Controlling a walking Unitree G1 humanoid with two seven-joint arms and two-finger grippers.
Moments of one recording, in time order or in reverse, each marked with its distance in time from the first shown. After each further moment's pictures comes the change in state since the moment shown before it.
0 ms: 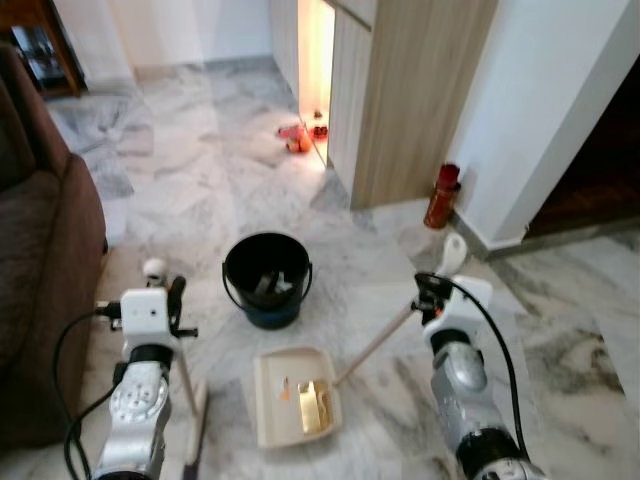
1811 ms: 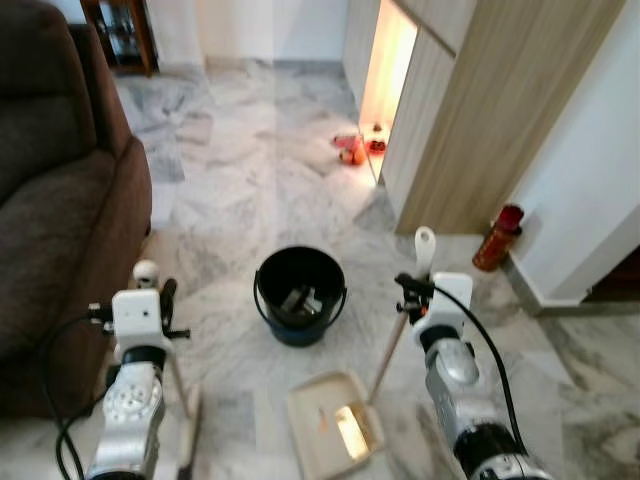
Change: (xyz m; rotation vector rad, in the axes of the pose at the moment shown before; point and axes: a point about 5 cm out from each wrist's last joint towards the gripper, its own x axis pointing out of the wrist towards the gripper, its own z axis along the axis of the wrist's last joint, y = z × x) left arm 0.001 0.009 0.000 0.034 0.012 0.041; right arm 0.003 0.014 0.002 -0.061 0.010 0.114
